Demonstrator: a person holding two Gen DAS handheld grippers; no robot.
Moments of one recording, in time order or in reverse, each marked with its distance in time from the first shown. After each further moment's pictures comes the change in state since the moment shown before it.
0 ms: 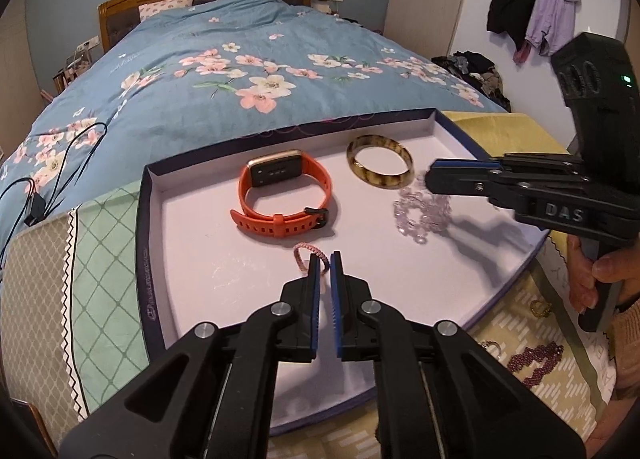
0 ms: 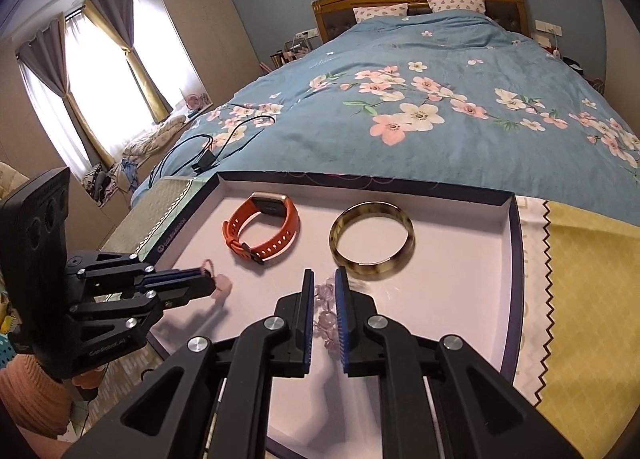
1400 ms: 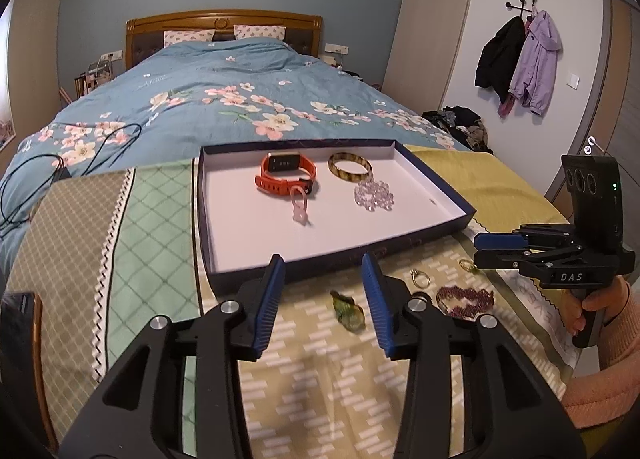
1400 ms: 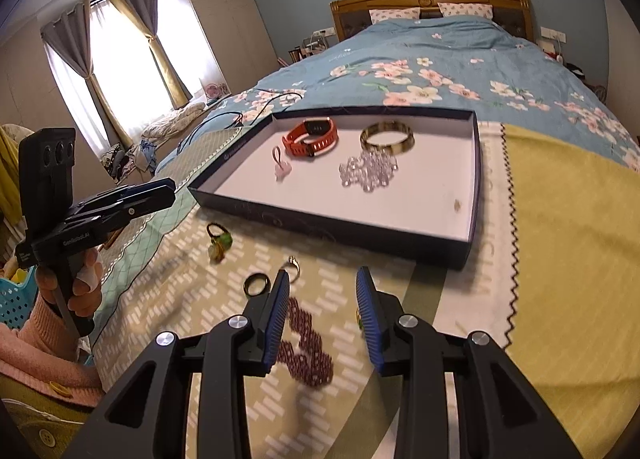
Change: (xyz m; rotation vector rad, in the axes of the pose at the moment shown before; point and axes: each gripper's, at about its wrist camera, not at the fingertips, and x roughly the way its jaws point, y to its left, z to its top) left arm -0.122 -0.008 -0.093 -0.084 -0.205 -0.035; right arm -0.090 0.023 -0.108 -0.049 0.001 0.022
